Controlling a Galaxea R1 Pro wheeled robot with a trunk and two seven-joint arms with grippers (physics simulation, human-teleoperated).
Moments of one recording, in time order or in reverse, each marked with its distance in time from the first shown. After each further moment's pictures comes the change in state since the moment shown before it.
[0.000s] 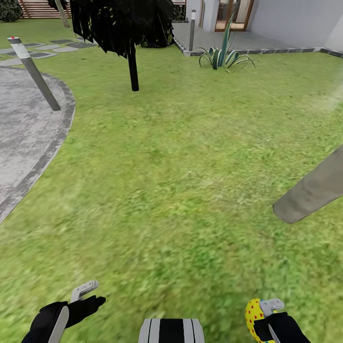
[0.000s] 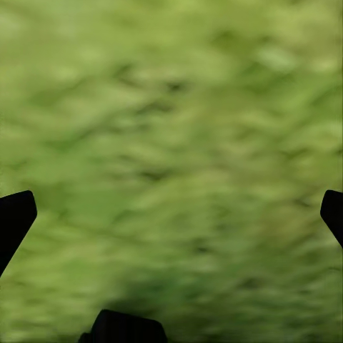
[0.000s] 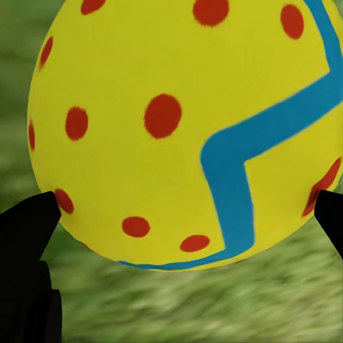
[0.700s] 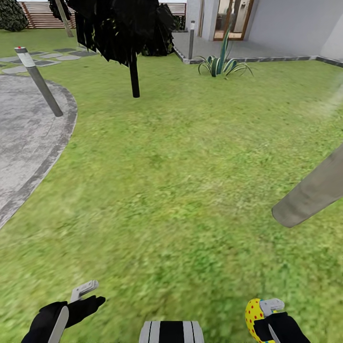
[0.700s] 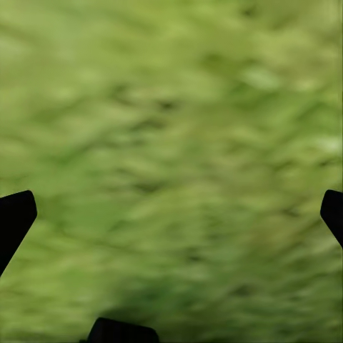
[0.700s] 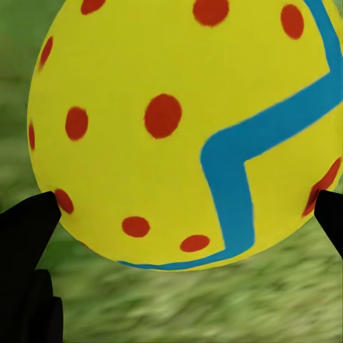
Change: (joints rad) left arm 0.000 0.000 0.002 0.000 0.000 -0.002 0.000; right arm 0.000 0.000 0.000 0.000 0.000 0.000 0.000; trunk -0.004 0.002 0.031
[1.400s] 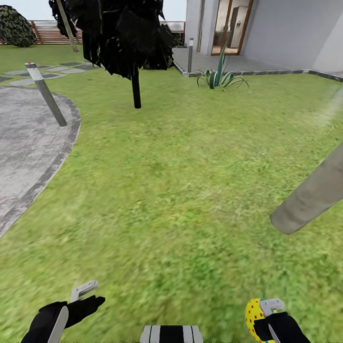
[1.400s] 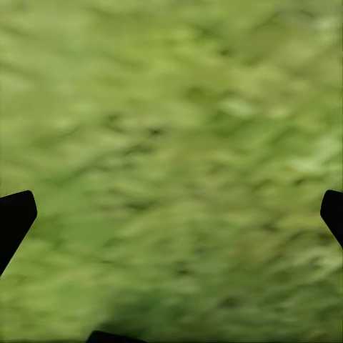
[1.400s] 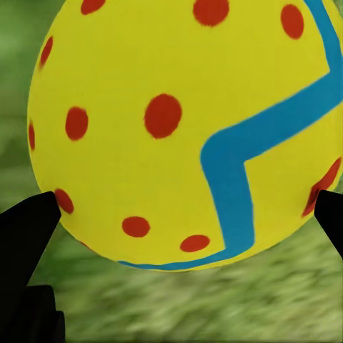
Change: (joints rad) left arm 0.000 0.001 0.001 0.000 0.000 0.000 0.000; right arm 0.000 0.000 -0.001 -0.002 0.000 0.000 0.000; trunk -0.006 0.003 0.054
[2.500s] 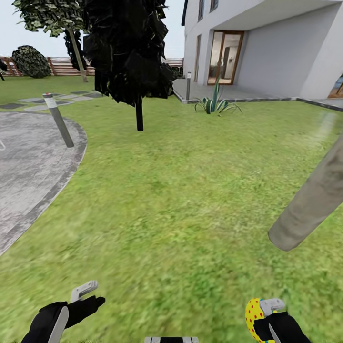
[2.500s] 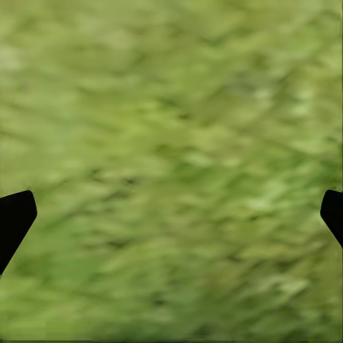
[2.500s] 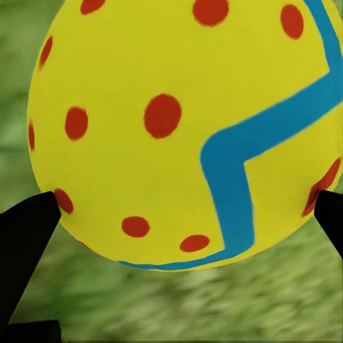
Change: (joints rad) left arm 0.000 0.000 -0.001 0.003 0.000 -0.001 0.001; right arm 0.000 -0.002 0.000 -0.002 -0.006 0.000 0.001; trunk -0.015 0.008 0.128
